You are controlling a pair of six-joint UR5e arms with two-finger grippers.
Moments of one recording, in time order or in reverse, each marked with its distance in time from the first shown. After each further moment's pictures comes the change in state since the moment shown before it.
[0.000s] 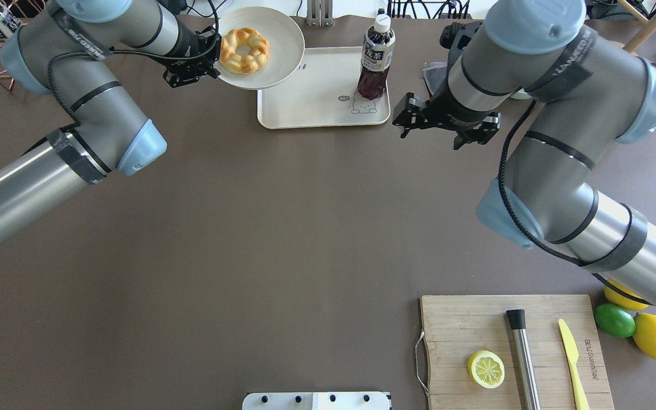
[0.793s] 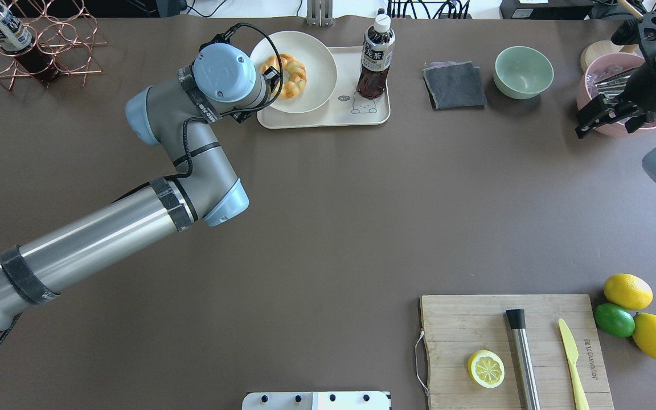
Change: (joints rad) left arm 0.197 -0.153 0.213 0.007 0.359 -0.167; right arm 0.341 -0.348 -0.032 0.001 0.185 -0.741
